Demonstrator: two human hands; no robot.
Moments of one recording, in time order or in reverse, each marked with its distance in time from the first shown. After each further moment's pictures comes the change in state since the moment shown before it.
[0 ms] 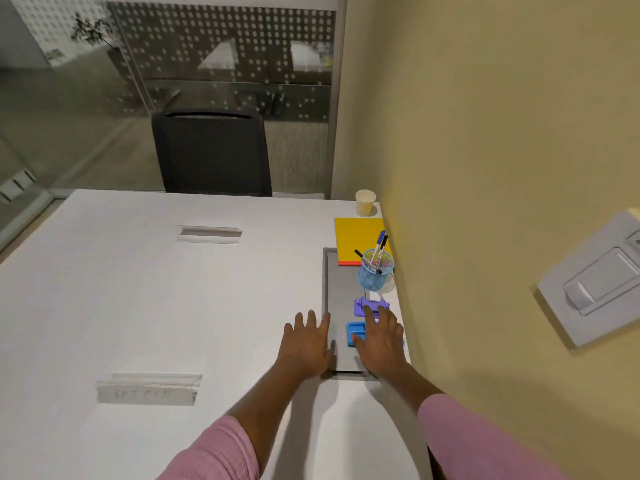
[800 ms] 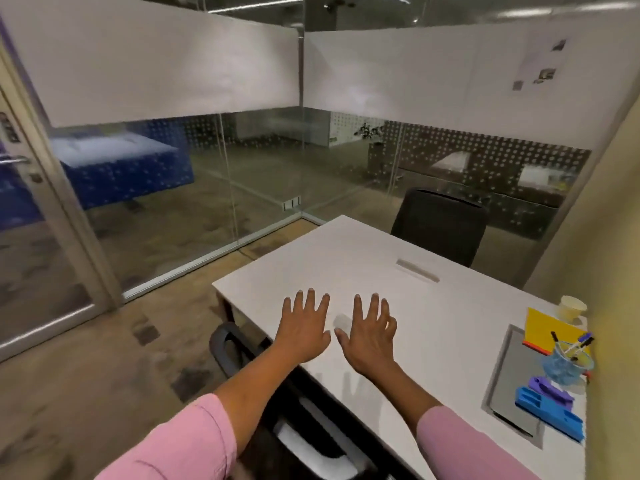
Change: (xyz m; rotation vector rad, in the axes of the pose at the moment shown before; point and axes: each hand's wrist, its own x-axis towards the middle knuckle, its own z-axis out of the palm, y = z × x) left_hand -0.446 -0.170 -0.083 0.095 0.374 -0.681; right_hand -0.310 -0.334 -0.068 0.041 0.150 -0.779
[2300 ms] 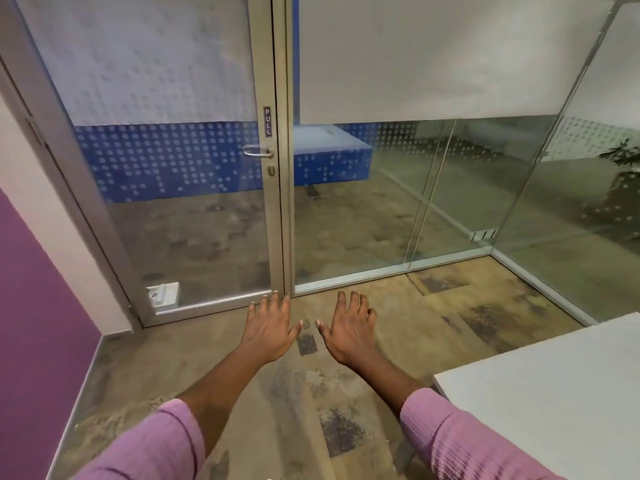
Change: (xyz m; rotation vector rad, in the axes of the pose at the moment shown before) left_hand -0.030 -0.730 0.041 -0.027 -0.045 -0.720; right_hand 0.271 -0.688 0.178 0.096 -0.175 -0.597
